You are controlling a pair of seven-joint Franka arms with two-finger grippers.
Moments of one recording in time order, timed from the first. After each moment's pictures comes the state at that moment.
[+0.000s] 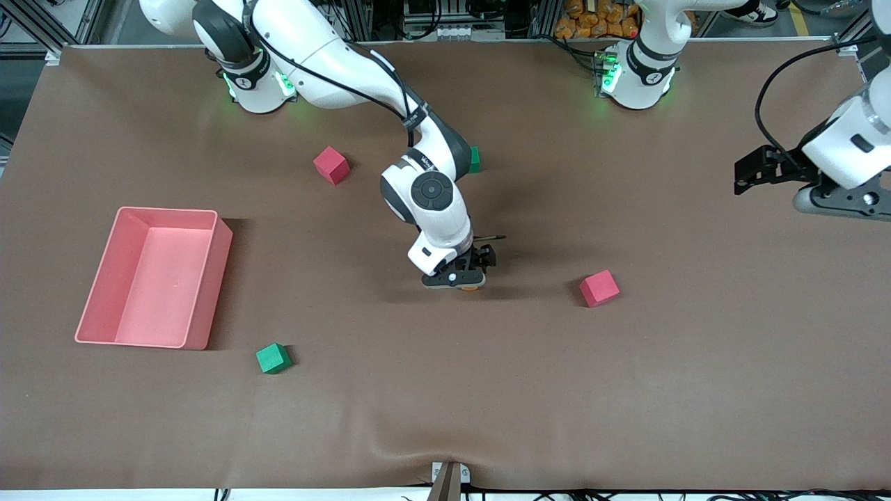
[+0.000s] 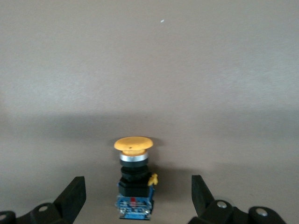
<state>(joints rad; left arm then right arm) -0.06 0.07 -0.06 -1.52 0.02 1.52 0.04 0.79 0.88 -0.03 -1.29 0.10 2.33 0.72</state>
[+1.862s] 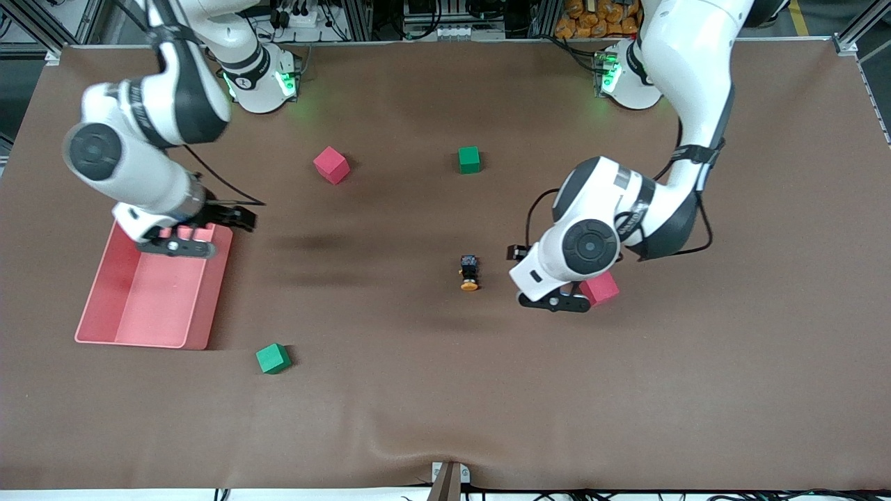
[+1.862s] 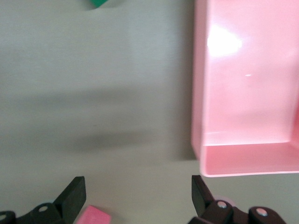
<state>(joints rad) -0.45 0.66 -0.10 -1.34 -0.09 1.77 -0.45 0.19 0.01 -0.07 -2.08 0.00 1.97 0.20</state>
